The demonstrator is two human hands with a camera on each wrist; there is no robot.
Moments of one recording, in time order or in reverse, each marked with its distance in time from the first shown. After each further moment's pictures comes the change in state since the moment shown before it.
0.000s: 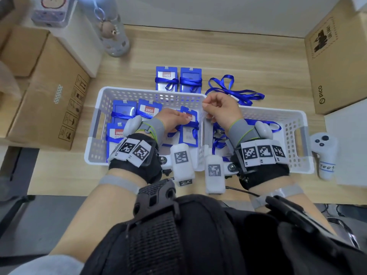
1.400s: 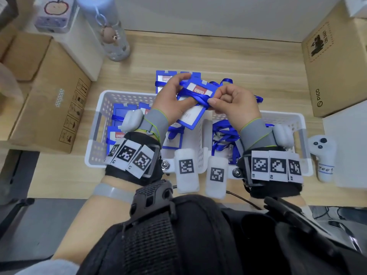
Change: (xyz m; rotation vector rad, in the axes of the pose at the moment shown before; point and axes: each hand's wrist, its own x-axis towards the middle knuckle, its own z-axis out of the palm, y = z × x) left_hand -0.011 0.031 -0.006 -0.024 0.146 0.539; right_hand -0.020 -0.030 -0.024 0.062 -0.025 -0.179
